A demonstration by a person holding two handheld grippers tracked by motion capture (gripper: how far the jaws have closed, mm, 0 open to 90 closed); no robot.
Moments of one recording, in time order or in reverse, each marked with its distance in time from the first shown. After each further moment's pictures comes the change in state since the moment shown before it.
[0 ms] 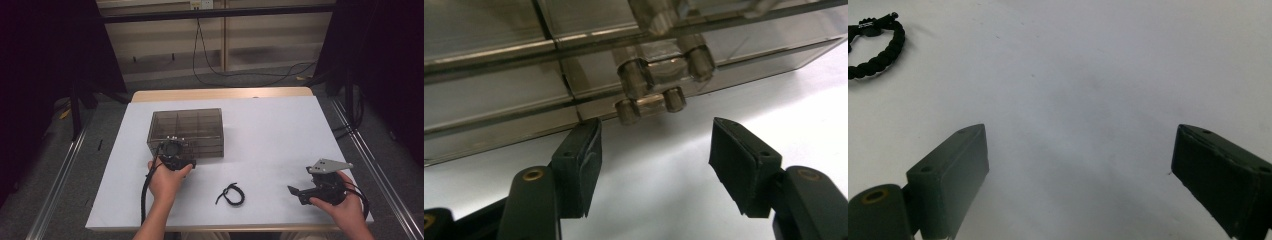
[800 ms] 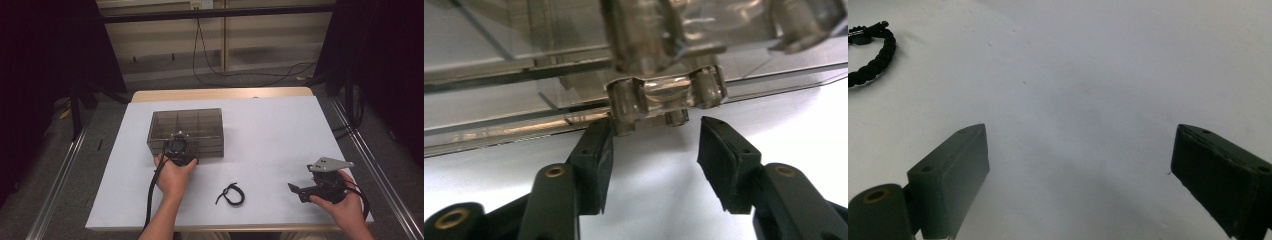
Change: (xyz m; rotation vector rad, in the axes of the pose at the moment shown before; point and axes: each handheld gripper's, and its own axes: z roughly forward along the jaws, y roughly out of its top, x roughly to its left) left arm -0.011 0.013 0.011 0.080 0.060 -0.093; right arm -0.002 0.002 0.000 -0.013 -0.023 0.009
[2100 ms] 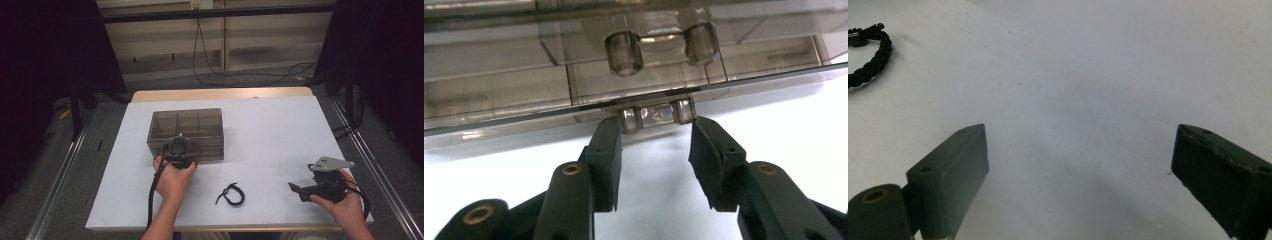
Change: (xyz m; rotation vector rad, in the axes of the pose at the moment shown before) left arm -0.006 -0.011 -0.010 0.038 0.023 -0.002; right arm -0.001 0.001 0.000 -0.004 -0.010 -0.003
